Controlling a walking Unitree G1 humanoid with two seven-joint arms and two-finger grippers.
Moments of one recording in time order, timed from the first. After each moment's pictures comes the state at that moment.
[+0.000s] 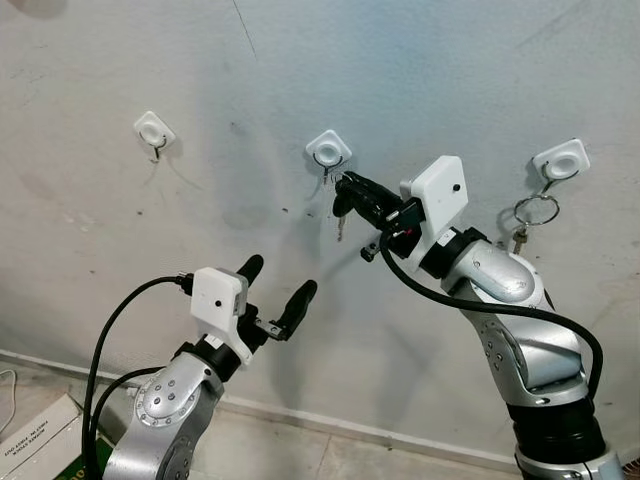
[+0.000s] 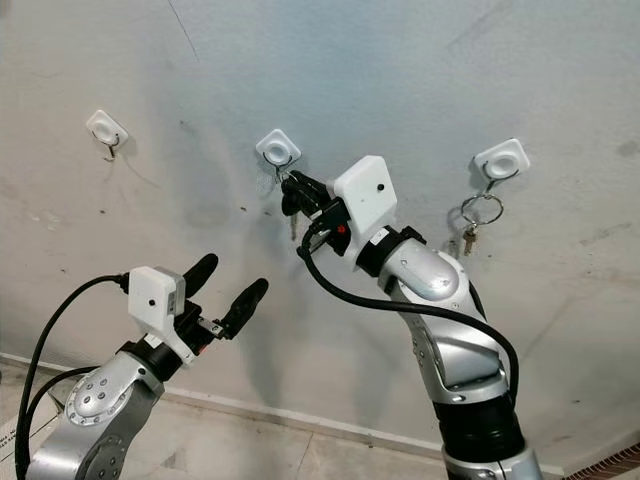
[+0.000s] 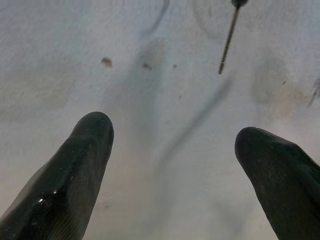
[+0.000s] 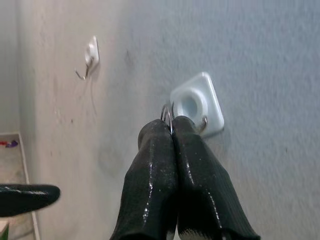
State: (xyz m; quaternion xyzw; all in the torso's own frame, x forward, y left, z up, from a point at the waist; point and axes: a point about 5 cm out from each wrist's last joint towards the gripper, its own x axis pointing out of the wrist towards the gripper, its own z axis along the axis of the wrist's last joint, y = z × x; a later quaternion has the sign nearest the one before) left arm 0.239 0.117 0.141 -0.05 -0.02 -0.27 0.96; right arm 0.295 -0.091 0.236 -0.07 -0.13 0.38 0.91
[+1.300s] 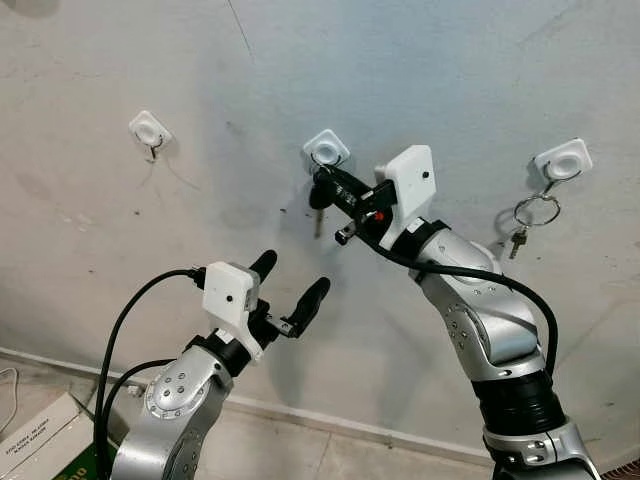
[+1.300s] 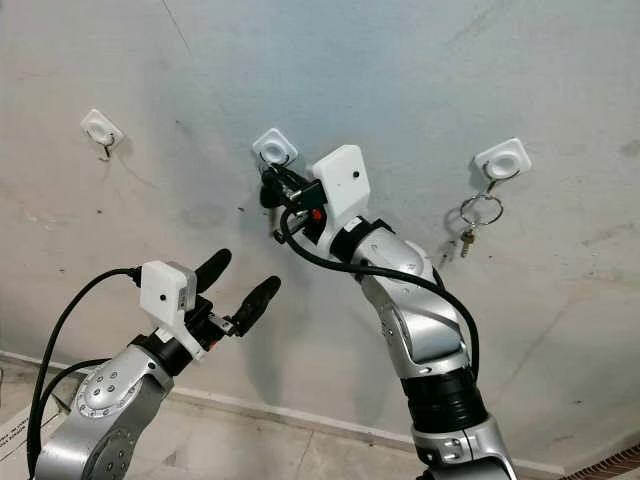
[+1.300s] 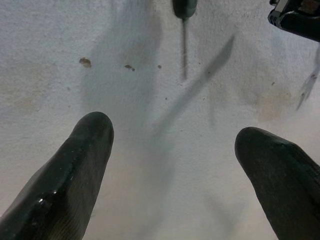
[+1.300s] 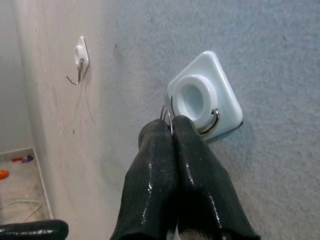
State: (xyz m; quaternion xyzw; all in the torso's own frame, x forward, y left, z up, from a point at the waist) left arm 0.239 0.109 0.141 -0.06 -0.02 -0.29 0.96; right arm 0.315 -0.071 0.226 -0.02 -0.11 0.38 0.92
